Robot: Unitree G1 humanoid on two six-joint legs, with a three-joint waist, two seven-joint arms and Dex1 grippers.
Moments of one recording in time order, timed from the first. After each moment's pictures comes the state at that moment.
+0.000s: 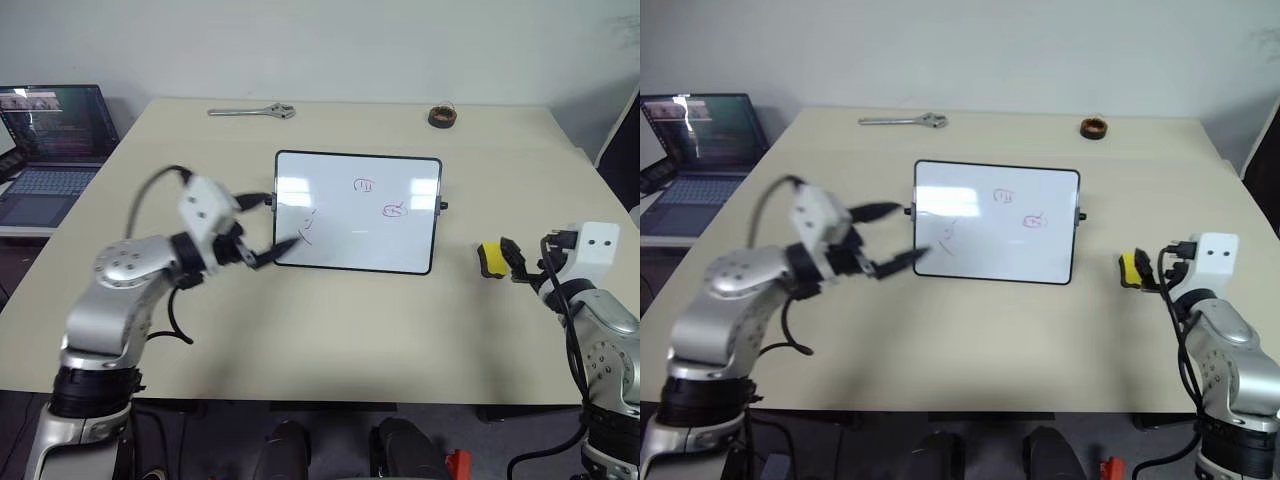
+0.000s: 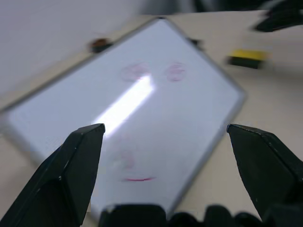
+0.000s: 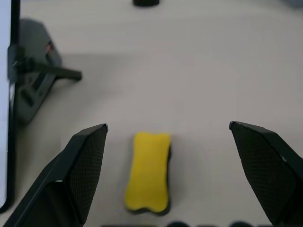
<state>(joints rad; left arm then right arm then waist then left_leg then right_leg) -0.45 0.70 -0.03 -0.25 -0.43 0.44 -0.96 -0.19 -0.44 -0.38 -0.36 0.45 0.83 0.13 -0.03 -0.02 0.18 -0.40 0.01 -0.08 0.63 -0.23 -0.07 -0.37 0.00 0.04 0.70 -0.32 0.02</state>
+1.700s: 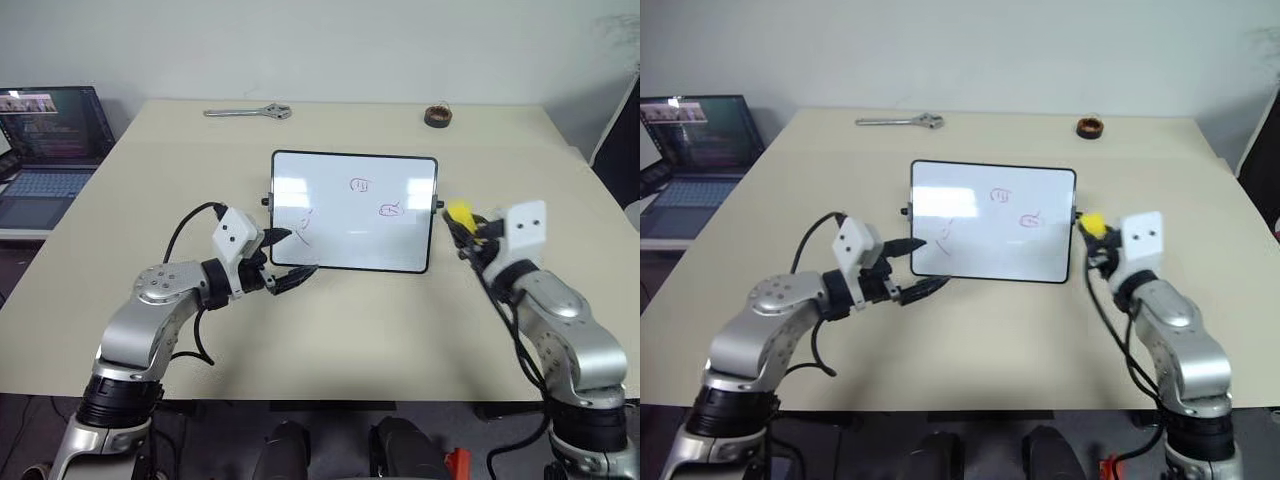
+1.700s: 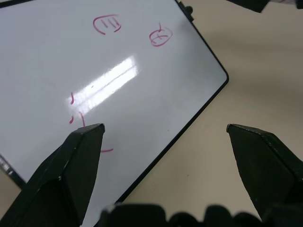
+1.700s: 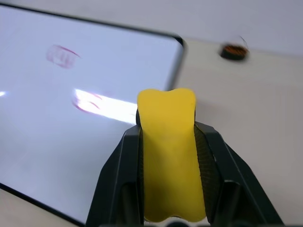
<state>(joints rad) -0.35 0.62 0.00 -0.24 -0.39 0.50 -0.81 -0.36 -0.38 0.00 -0.46 0.23 0.66 0.20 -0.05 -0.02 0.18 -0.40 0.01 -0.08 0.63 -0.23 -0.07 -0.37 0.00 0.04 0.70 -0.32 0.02</state>
